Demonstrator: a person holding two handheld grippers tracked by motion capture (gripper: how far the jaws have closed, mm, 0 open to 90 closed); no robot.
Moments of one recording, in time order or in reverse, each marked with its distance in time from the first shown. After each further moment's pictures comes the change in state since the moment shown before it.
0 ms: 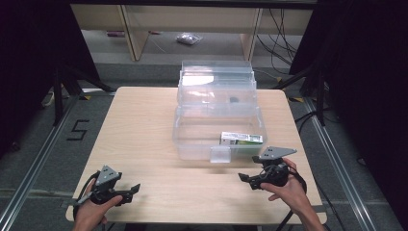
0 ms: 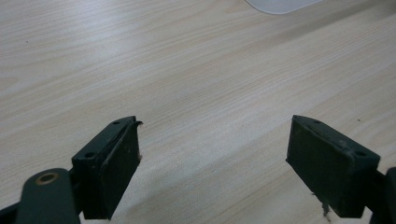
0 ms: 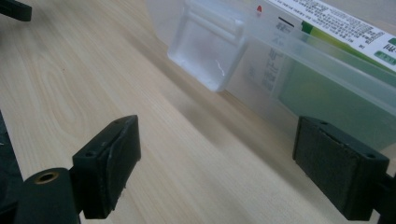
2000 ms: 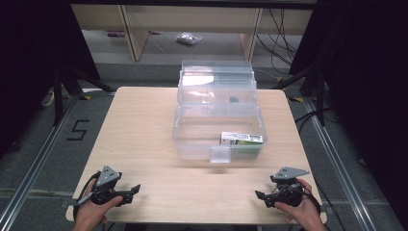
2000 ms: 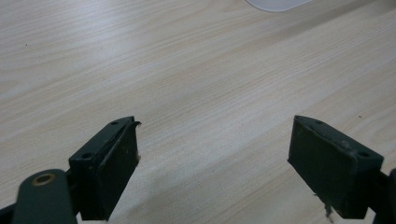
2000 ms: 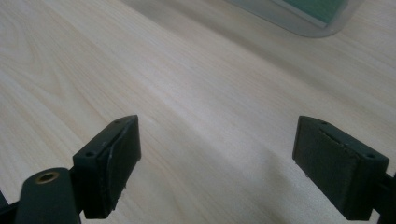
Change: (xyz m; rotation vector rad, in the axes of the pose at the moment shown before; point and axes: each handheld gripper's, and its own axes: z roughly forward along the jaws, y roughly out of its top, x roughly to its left) left arm 0.000 0.000 0.000 0.007 0.001 0.033; right arm -0.011 -0.076 -0.012 0.120 -0.113 0.080
